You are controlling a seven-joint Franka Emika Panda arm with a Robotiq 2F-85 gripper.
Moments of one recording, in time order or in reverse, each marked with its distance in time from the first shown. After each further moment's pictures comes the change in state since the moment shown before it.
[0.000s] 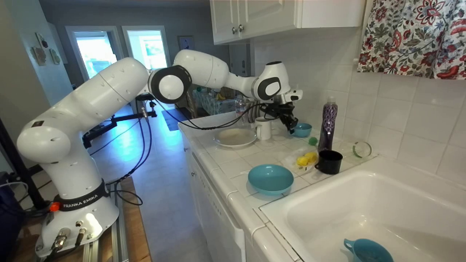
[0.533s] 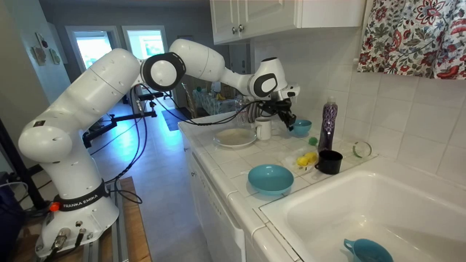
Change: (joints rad) arm 0.025 -0.112 -0.035 -0.168 0.000 0.083 0.040
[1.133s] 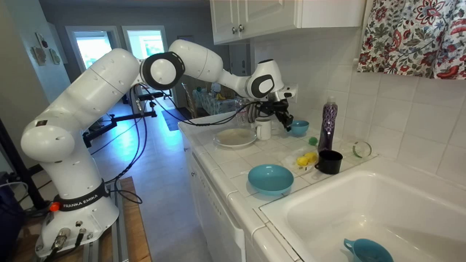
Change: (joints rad) arm 0.046 -0.004 -0.036 -0.026 -0.005 0.021 0.028
